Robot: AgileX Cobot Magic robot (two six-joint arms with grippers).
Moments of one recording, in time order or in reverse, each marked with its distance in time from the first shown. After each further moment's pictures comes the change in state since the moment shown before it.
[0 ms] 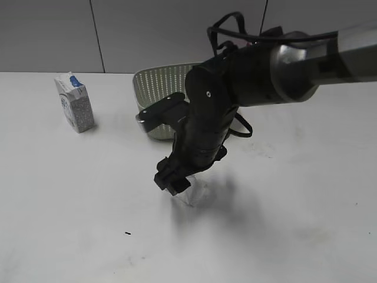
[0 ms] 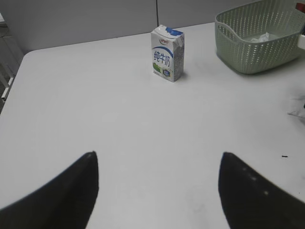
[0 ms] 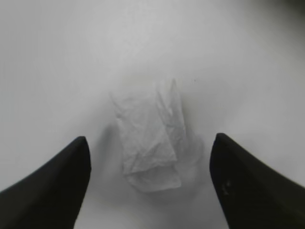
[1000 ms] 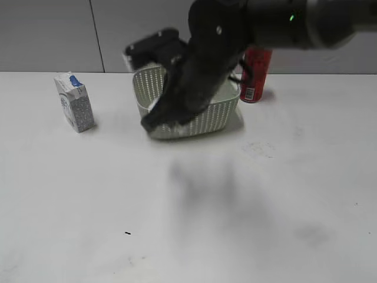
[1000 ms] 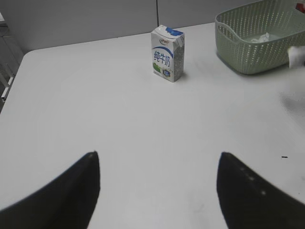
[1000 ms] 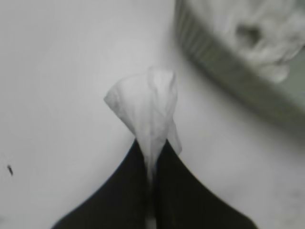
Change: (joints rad) left arm 0.000 0.000 0.000 0.001 0.000 -0.003; right arm -0.006 -0.087 -0.113 -0.029 0.036 -0.017
